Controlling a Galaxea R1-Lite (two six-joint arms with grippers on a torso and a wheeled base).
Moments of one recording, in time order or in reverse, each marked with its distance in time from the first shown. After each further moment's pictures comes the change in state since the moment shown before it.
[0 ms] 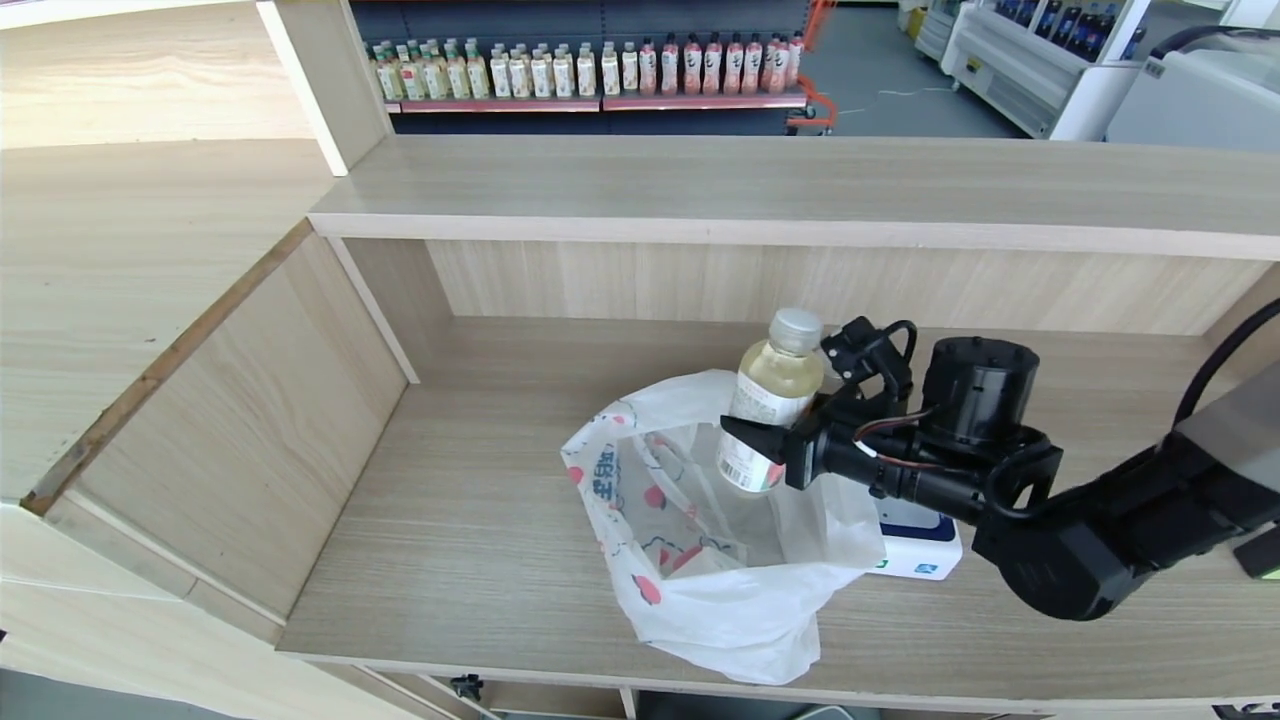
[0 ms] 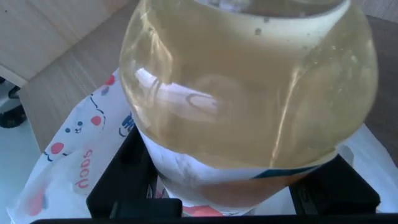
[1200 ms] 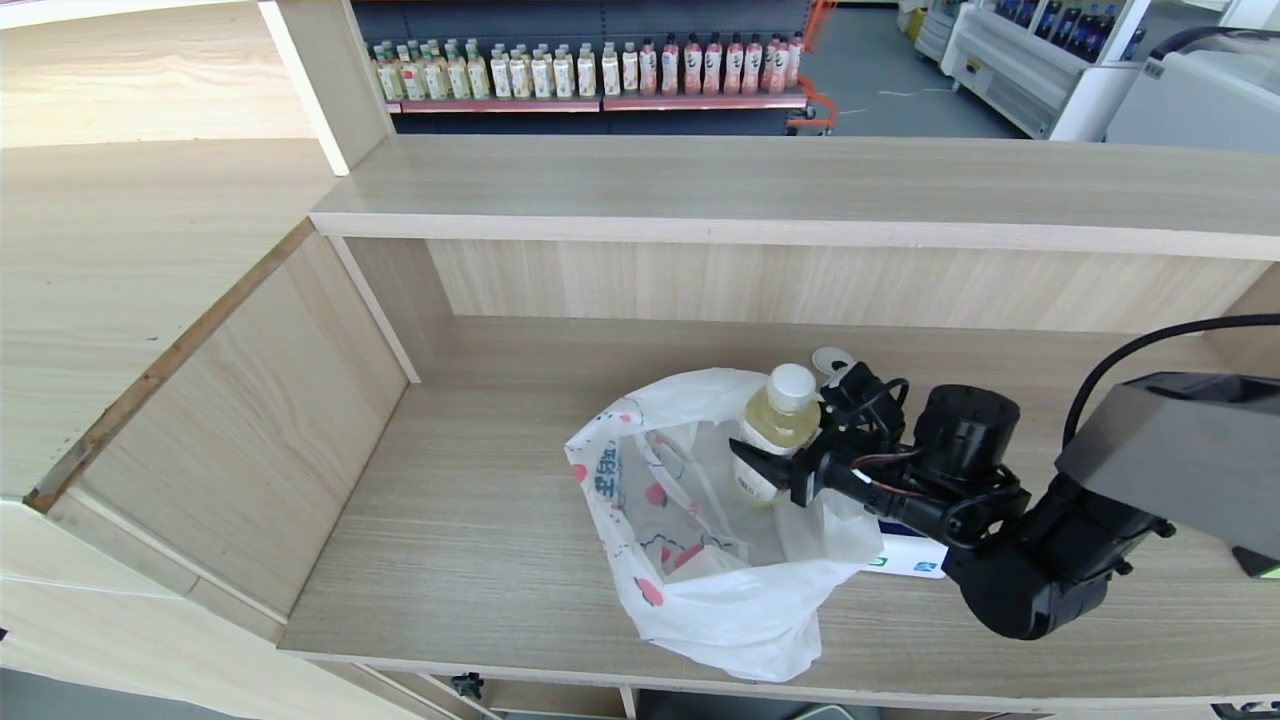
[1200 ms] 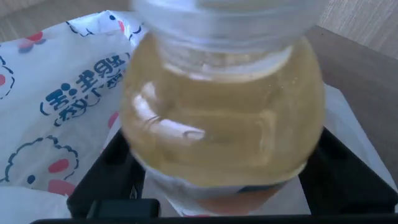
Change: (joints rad) left arm 0.000 0.000 0.000 0.000 0.000 0.000; right arm -0.085 0.213 0.033 -0.312 0.050 -0.174
